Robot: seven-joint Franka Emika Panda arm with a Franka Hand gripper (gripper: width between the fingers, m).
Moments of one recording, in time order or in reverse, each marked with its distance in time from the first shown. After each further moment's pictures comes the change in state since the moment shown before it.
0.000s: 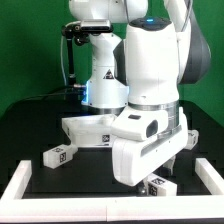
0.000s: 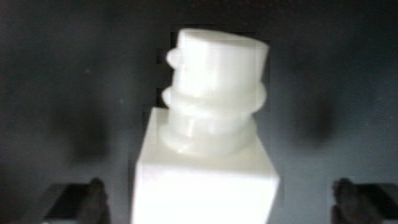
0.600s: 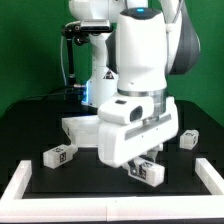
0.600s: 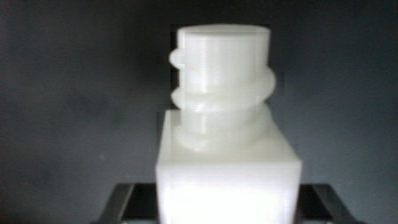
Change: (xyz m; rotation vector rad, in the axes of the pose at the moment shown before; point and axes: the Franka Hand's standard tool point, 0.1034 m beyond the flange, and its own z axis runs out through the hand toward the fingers) arm -0.039 -0.009 -0.024 -0.018 -0.030 0.070
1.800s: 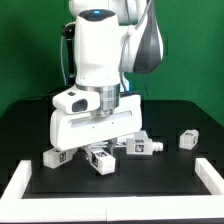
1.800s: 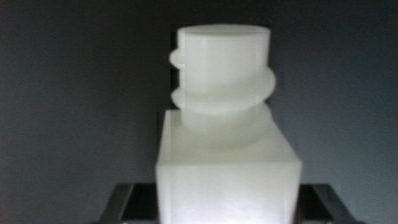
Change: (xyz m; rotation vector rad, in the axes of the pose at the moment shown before) arm -0.101 0.012 0.008 -0.017 -0.043 0.260
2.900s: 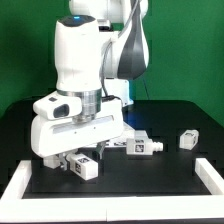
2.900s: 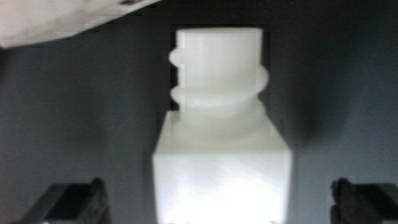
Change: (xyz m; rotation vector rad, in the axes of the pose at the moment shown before) arm -0.015 0.034 0.005 -0.008 0.007 -0.053
